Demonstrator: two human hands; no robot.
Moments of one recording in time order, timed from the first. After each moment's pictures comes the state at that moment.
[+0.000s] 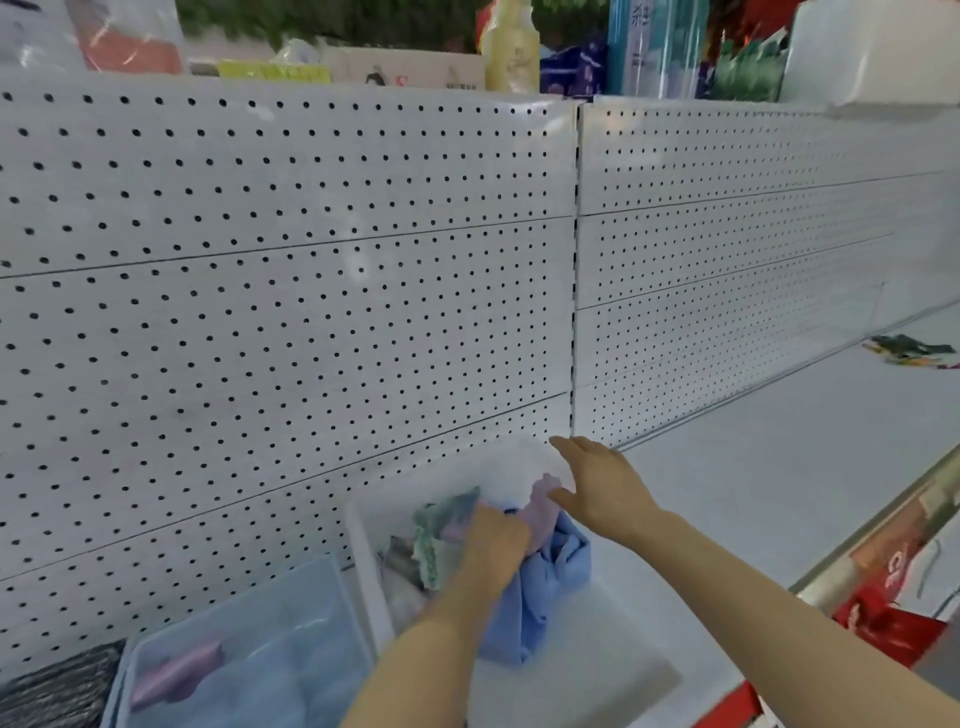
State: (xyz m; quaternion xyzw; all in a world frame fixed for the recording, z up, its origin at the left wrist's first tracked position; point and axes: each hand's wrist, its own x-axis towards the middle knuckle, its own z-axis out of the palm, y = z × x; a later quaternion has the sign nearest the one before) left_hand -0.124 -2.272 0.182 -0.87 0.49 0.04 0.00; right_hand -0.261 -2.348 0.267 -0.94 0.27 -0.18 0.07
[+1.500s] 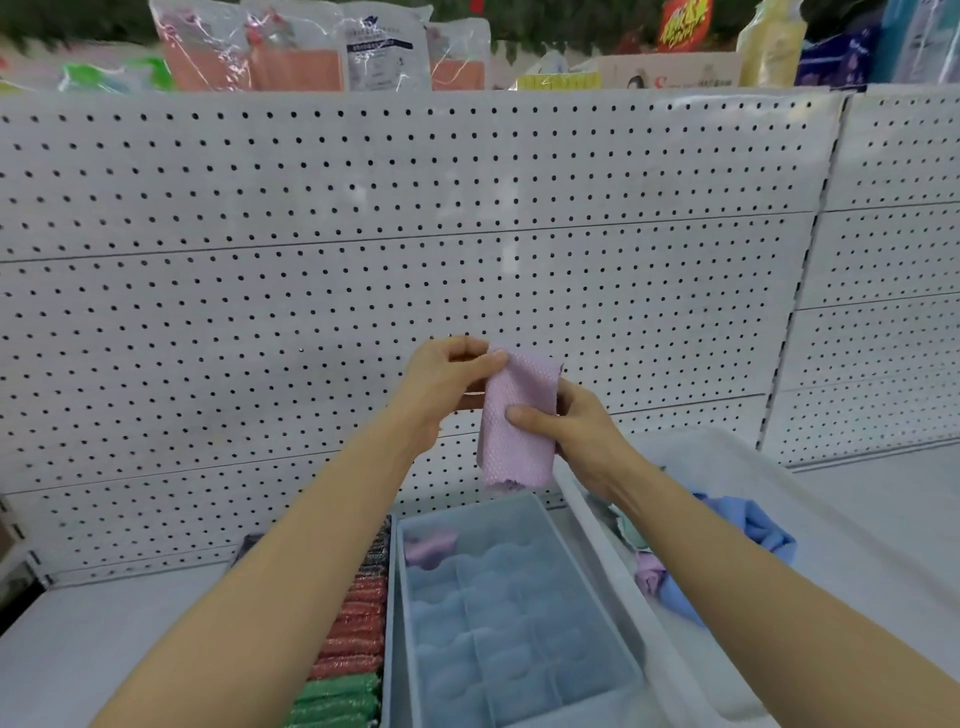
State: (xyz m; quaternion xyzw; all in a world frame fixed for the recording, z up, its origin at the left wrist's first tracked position) left_hand -0.031 -1.974 0.392 -0.67 0.32 0.14 -0.66; right_hand -0.124 -2.114 0.337 -0.66 0.02 -0.21 0.72
